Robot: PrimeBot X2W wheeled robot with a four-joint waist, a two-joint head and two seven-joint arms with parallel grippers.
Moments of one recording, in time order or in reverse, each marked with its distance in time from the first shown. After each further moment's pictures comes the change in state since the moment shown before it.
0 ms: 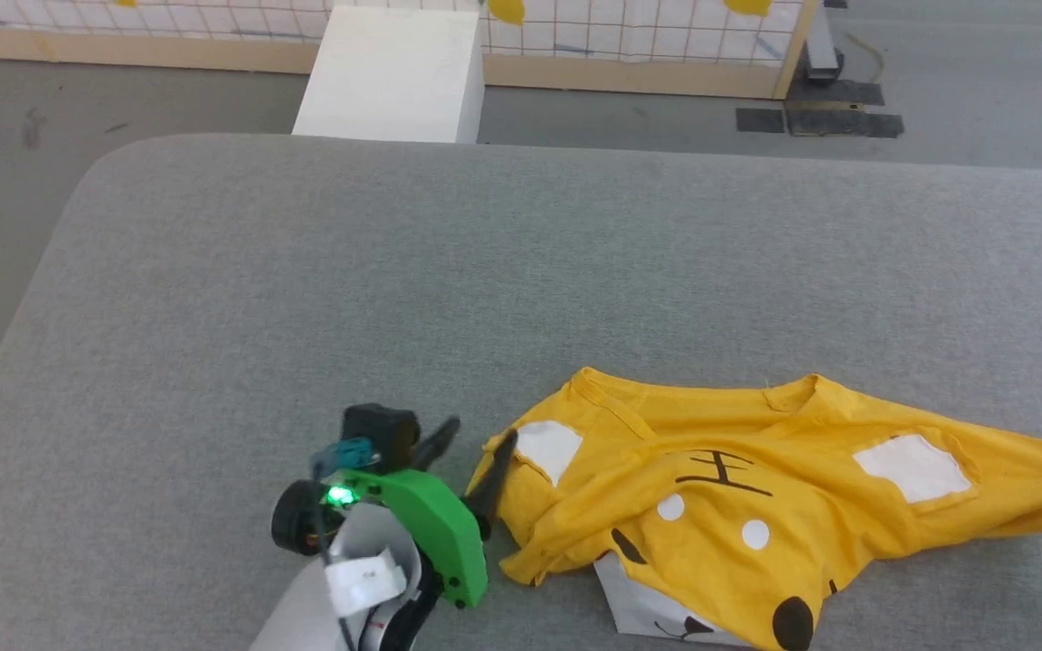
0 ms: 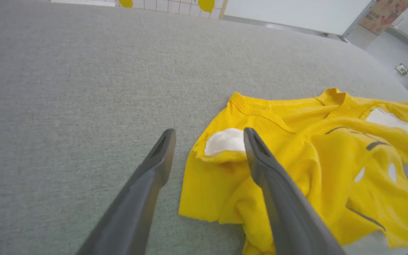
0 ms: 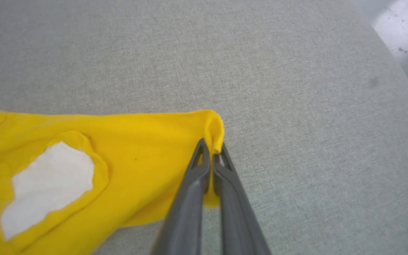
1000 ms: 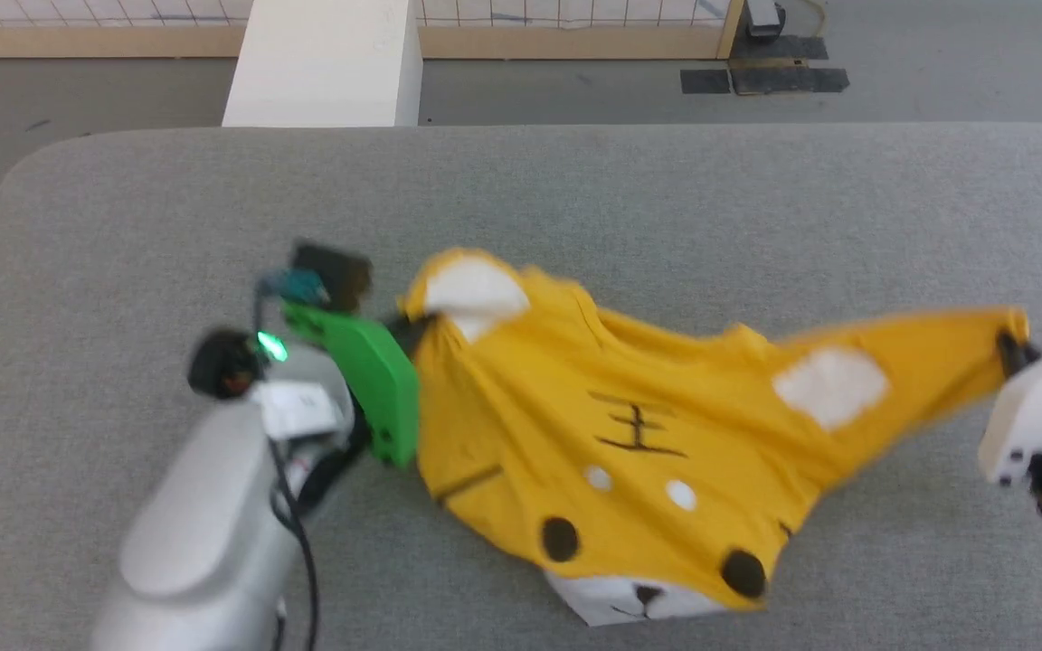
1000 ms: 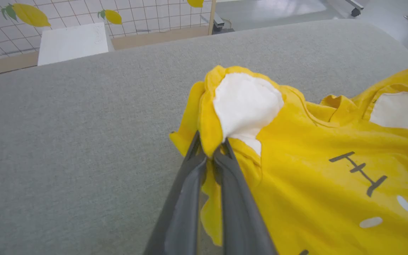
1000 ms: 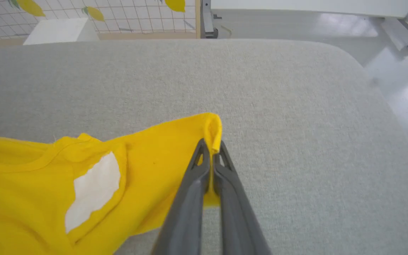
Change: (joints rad) left arm -0.244 0.157 -0.035 -0.058 -0.078 0.004 0.314; right arm -0.065 -0.065 0.286 -0.146 0.117 0.000 0.035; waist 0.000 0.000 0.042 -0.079
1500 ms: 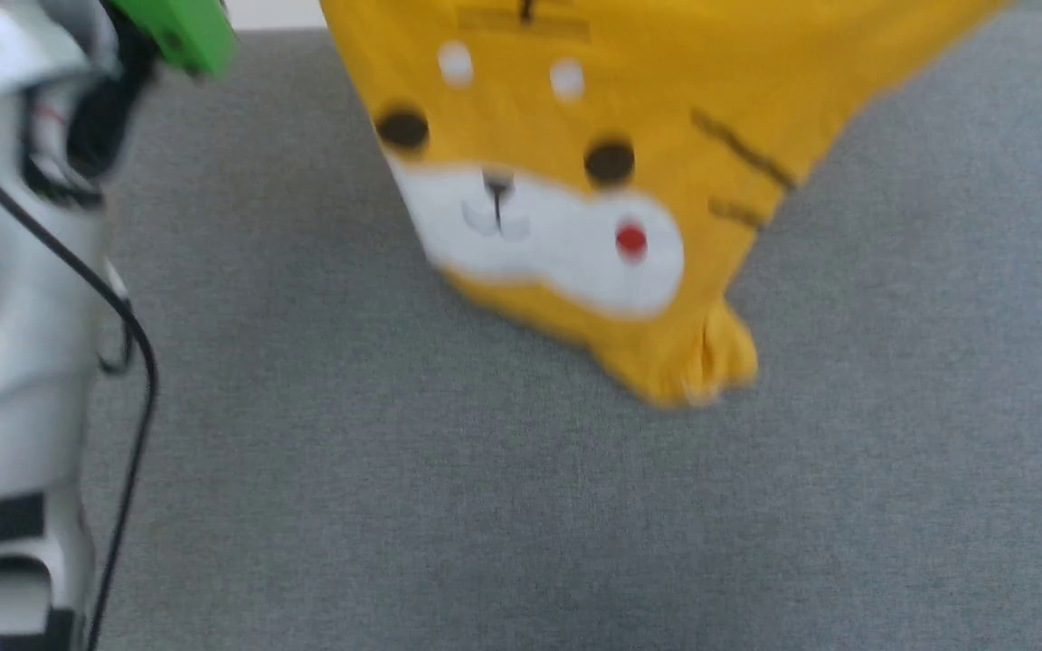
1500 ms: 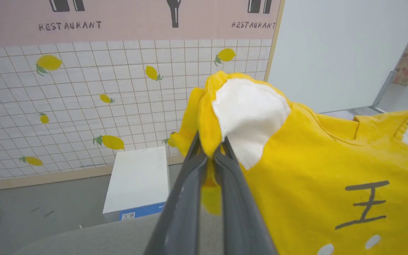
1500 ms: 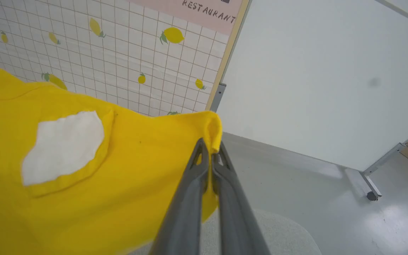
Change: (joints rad) left arm -0.541 0.104 0.173 -0.016 -0.024 0.057 -0.032; right arm -0.670 -0.200 0.275 0.044 0.027 0.000 0.008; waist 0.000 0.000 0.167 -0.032
